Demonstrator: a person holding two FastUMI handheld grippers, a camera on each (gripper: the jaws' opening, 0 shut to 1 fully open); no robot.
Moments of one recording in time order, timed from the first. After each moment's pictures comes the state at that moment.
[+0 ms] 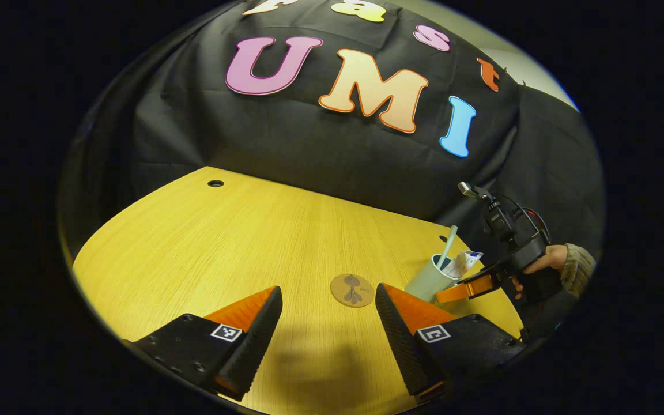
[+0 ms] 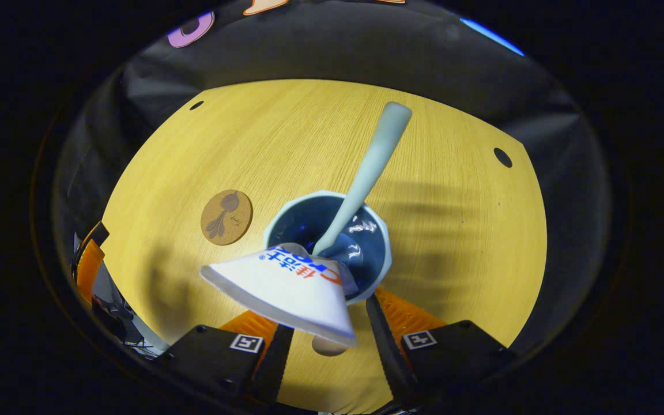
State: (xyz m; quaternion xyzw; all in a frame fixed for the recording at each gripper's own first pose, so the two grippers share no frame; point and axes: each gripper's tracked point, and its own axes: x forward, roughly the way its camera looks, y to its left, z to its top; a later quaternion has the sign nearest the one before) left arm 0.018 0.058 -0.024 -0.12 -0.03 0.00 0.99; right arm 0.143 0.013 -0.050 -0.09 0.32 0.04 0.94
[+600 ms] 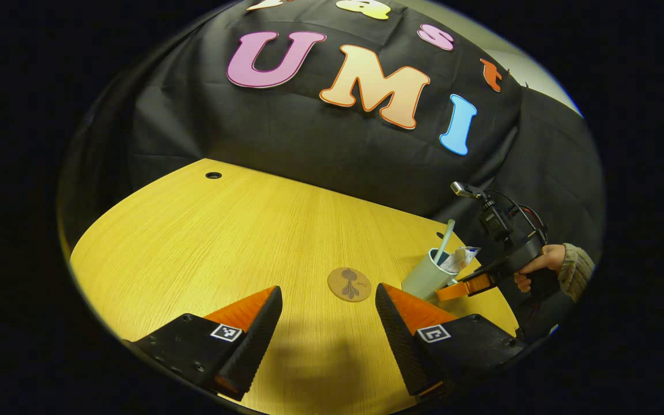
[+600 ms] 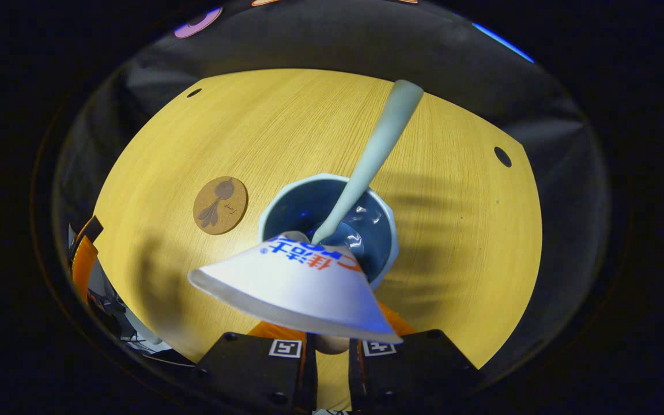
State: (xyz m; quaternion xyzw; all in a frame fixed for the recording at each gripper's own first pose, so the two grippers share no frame) left arm 0.017 0.057 -0.034 -0.13 -0.02 -0.01 0.99; right arm 0.138 0.011 -0.051 -0.13 0.32 0.02 0.94
